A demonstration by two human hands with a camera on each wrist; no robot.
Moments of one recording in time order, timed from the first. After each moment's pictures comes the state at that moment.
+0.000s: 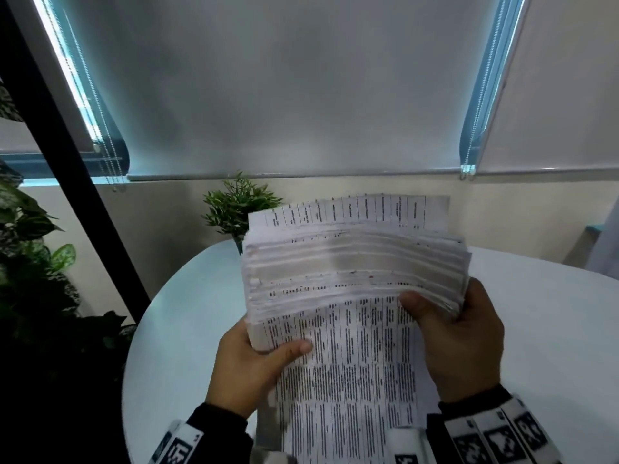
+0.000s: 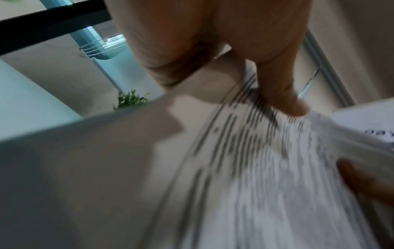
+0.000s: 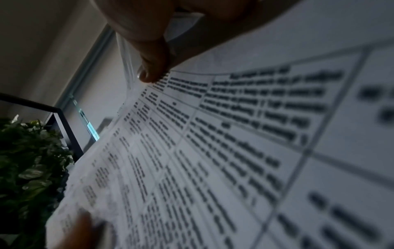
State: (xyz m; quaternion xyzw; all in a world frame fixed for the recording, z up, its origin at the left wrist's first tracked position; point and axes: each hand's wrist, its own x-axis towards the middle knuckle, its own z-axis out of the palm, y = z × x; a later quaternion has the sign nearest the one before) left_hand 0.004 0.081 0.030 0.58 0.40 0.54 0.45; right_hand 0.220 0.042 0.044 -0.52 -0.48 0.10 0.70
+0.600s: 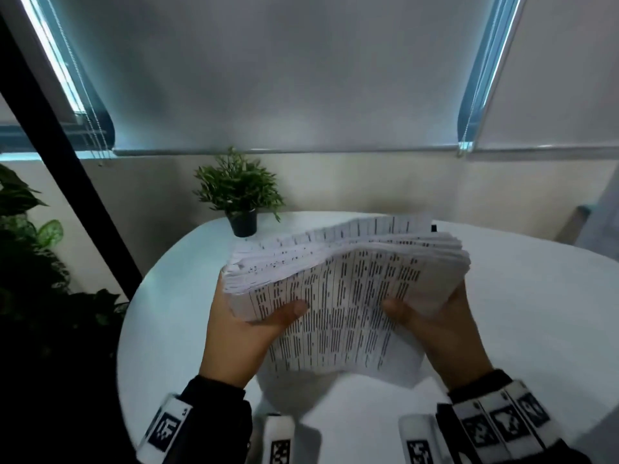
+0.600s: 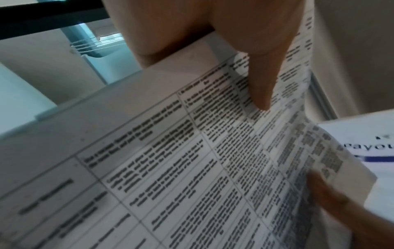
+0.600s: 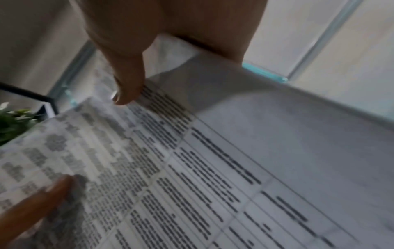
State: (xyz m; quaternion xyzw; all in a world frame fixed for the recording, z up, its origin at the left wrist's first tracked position) left_hand 0.002 0.082 0.027 0.57 0.39 0.58 0.43; right_hand 0.231 0.039 0.018 -0.46 -0.50 0.31 0.66
